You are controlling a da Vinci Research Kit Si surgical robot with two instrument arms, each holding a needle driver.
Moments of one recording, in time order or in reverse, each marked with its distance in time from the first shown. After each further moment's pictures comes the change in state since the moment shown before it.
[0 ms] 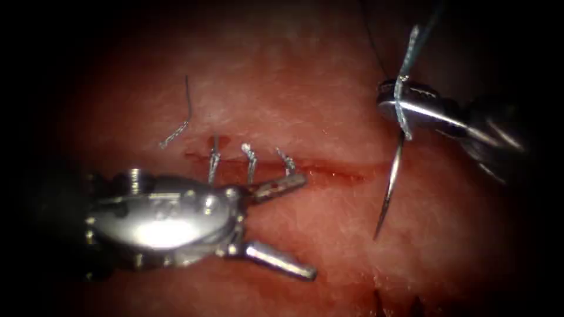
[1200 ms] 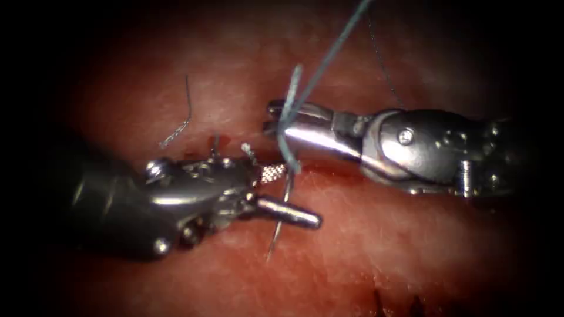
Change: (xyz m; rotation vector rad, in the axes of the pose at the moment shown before) right arm -0.001 -0.006 0.007 0.173 0.174 -0.288; left arm -0.005 -0.005 0.001 0.033 0.018 -0.383
